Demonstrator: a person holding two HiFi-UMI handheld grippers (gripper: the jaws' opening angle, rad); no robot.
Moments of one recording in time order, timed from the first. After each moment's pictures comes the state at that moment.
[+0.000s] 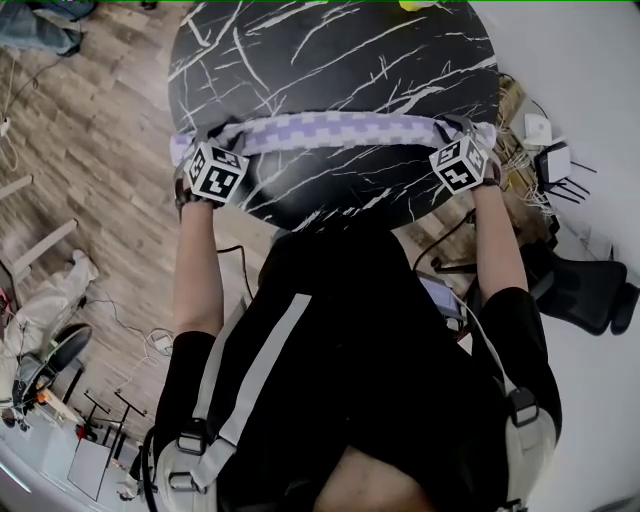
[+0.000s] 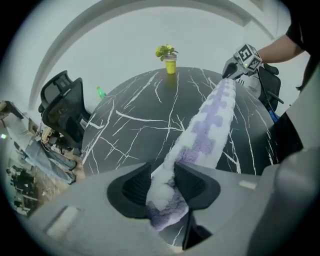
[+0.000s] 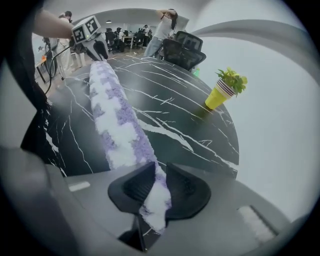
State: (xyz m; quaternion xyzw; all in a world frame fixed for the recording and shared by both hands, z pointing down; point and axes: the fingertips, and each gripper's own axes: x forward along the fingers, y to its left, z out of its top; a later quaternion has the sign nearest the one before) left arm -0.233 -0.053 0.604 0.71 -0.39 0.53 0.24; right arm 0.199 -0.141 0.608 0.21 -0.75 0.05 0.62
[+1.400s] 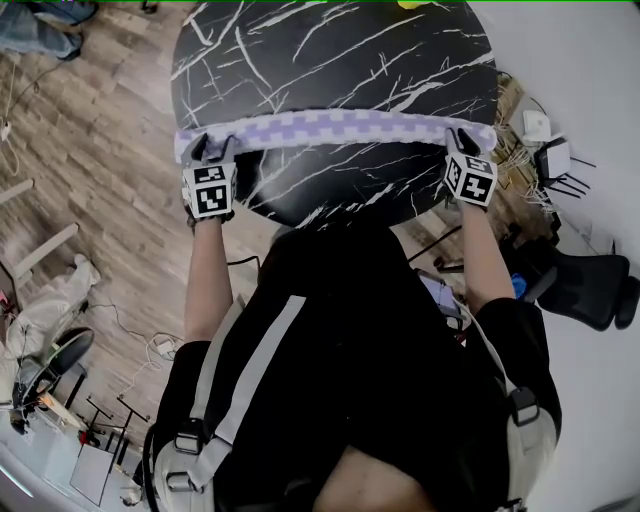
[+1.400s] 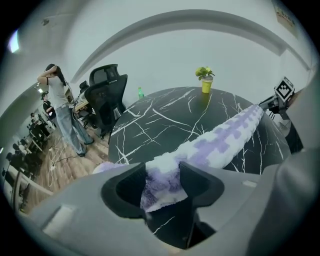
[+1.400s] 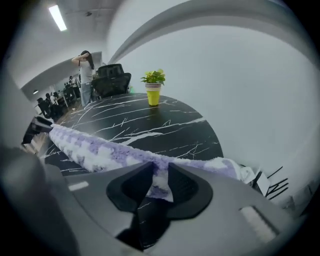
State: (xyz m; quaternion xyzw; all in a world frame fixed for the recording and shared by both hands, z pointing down) left arm -0.277 -0.029 0.583 0.65 -0.58 0.40 0.29; right arm 0.245 -0.131 0.576 0.52 -0.71 0.26 0.40
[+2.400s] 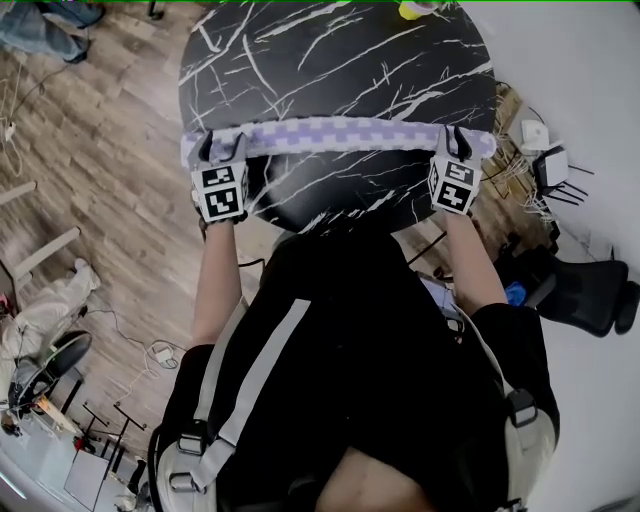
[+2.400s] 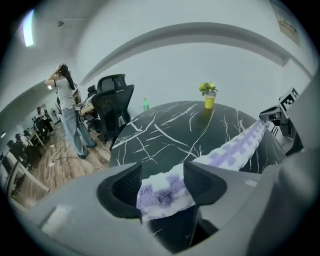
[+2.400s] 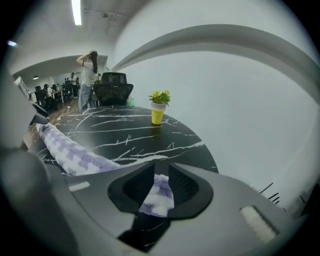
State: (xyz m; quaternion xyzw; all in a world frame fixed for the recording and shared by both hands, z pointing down) left arm -0.264 -0.053 0.549 0.65 -0.62 0.34 0.28; right arm 0.204 -0.148 0.540 0.56 -0.72 0.17 0.37
